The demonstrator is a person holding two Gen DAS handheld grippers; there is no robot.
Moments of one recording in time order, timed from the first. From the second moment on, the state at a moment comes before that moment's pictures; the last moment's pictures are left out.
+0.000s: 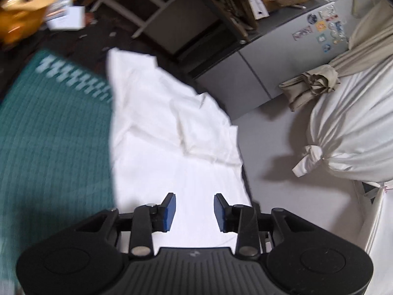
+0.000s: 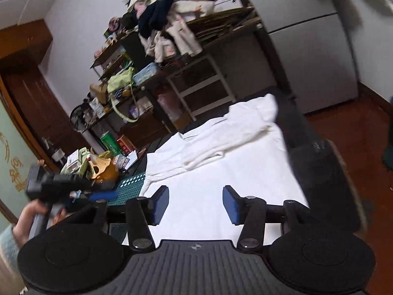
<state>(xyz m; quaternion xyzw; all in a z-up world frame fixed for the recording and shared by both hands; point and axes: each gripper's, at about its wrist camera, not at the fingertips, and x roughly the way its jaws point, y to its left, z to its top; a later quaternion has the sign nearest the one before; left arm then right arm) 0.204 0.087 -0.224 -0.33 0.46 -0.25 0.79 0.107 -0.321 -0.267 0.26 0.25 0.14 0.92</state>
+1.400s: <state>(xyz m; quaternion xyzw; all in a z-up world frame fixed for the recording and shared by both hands) 0.151 0.134 -0.254 -0.35 0.57 -0.15 0.73 0.094 -0.423 -0.400 0.48 0.31 0.15 0.81</state>
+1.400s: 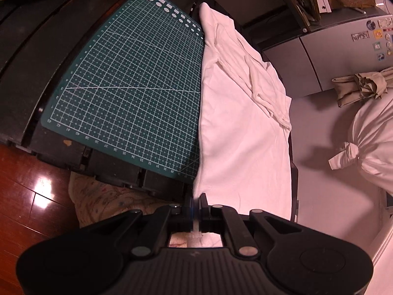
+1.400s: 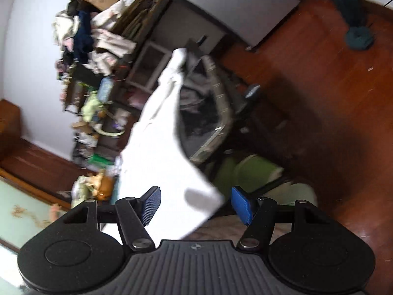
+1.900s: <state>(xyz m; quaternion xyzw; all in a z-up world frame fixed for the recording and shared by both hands) 0.115 0.179 -0.207 -0.37 0.53 -0.20 0.74 0.012 -0.389 -0.296 0.50 0.26 0.14 0.81</state>
